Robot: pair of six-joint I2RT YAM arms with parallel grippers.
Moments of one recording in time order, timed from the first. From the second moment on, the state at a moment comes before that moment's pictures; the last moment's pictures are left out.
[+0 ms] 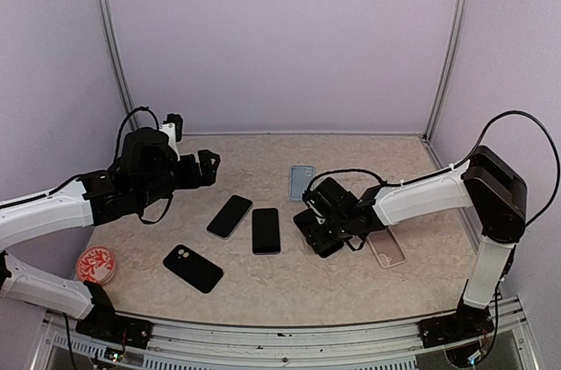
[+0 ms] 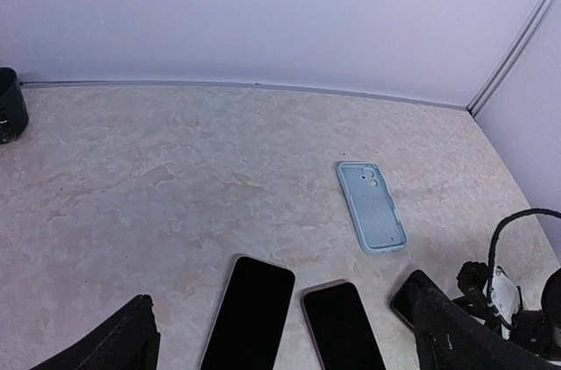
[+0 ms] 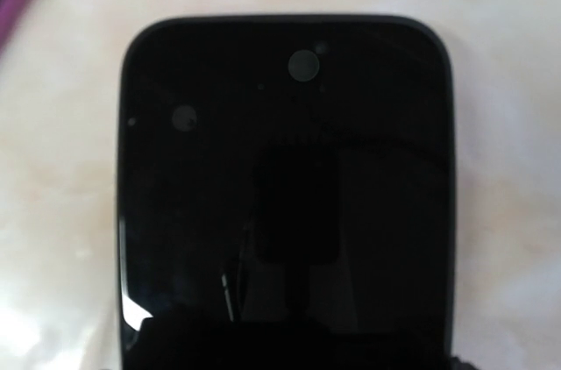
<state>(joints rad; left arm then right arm) -0.77 1.15 0.84 -0.09 -0.41 -0.45 0.93 1.84 1.05 -0.24 0.26 0.29</state>
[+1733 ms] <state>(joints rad) -0.65 1.19 0.76 -0.23 -0.28 -0.76 0.92 1.54 0.90 -0.24 0.01 -0.13</state>
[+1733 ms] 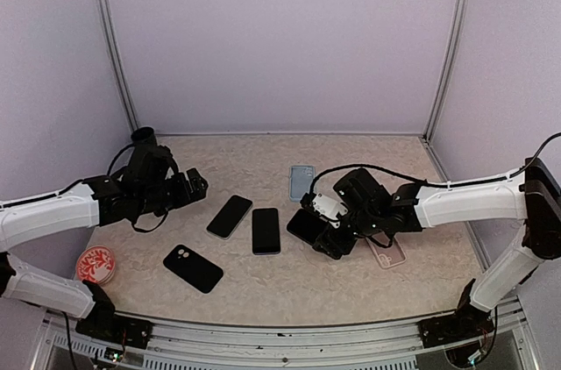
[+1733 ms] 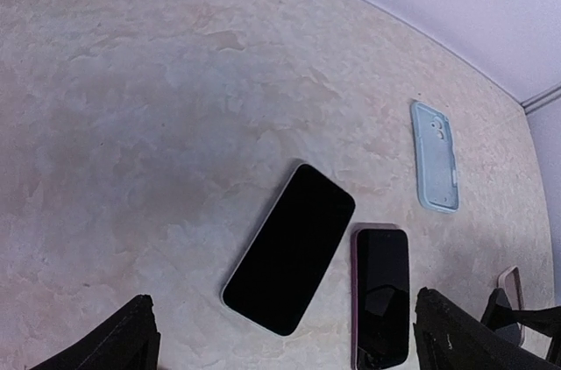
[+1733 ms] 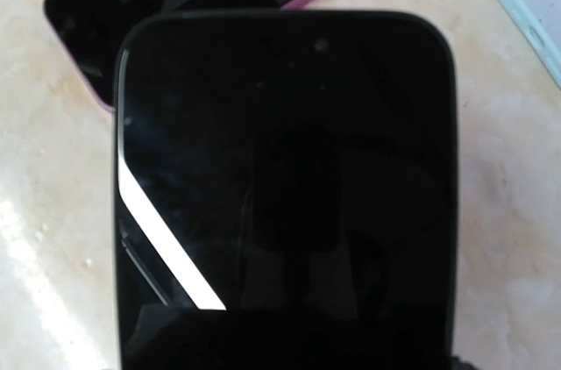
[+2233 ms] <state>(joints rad) -0.63 1.27 0.70 -0.51 -0.36 -0.99 0.92 1.54 0.90 -0.23 0.02 -0.13</state>
